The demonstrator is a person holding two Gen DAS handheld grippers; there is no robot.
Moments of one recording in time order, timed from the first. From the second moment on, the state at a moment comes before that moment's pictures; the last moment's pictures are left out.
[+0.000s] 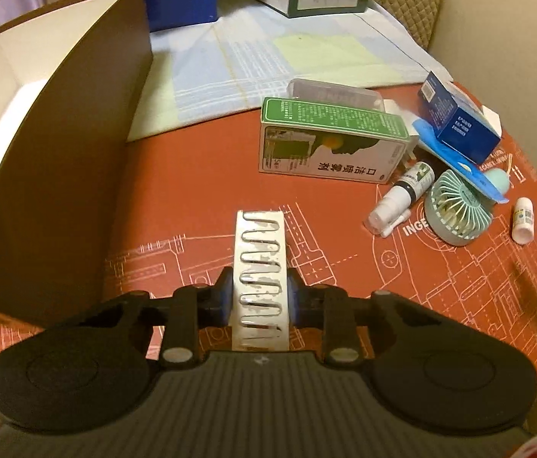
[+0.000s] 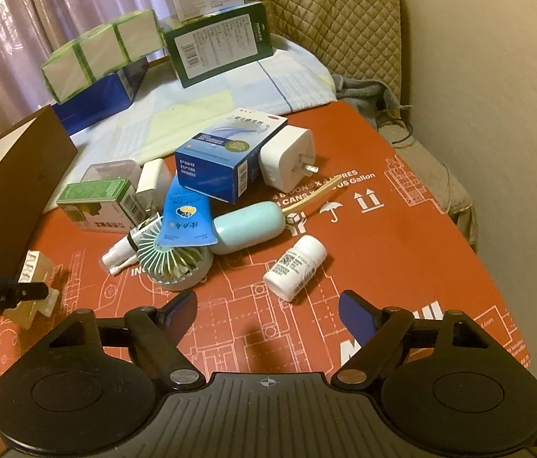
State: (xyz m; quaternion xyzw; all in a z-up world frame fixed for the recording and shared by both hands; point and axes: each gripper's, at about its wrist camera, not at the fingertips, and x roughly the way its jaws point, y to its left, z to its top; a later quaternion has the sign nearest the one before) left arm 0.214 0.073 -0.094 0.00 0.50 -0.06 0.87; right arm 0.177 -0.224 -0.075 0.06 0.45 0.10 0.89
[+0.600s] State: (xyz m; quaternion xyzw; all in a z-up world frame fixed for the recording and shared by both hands) left arm 0.206 0.079 -0.084 0.00 0.48 -0.02 0.88; right arm 0.223 -0.231 -0.105 0.07 0.47 0.06 0.88
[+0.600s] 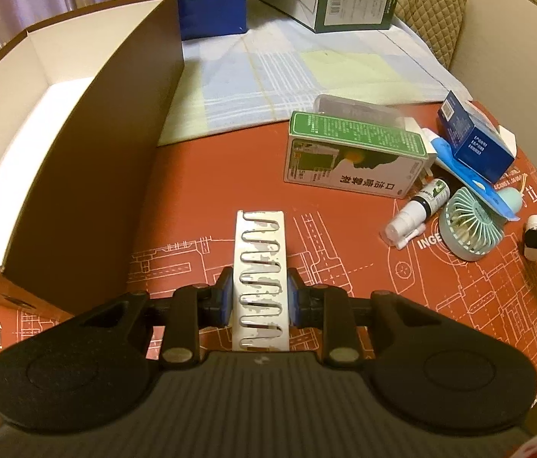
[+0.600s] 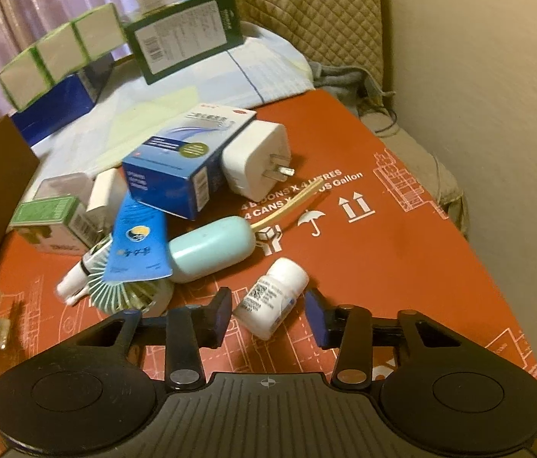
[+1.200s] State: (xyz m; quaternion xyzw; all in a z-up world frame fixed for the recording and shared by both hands) left arm 0.185 0.086 -0.026 -0.02 0.45 -0.04 0.89; right arm 0.195 -0.202 -0.046 0.07 0.43 0.16 0.89
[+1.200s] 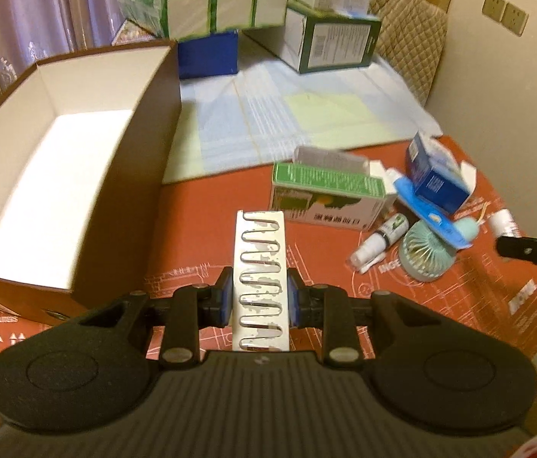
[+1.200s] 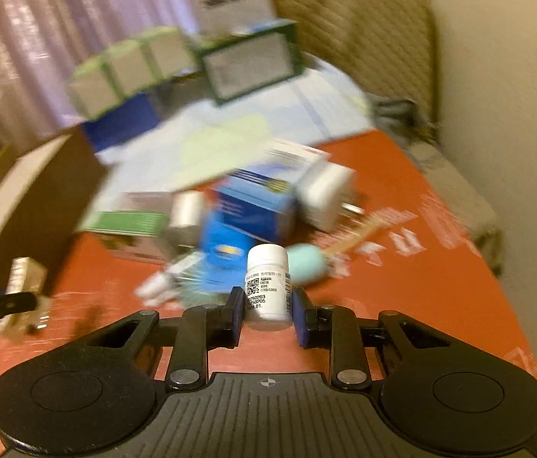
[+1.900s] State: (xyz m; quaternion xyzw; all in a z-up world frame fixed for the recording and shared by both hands) left arm 0.172 0.233 0.041 -0.04 0.39 0.04 0.92; right arm 0.170 0.055 0.023 -0.02 0.37 0.43 0.82
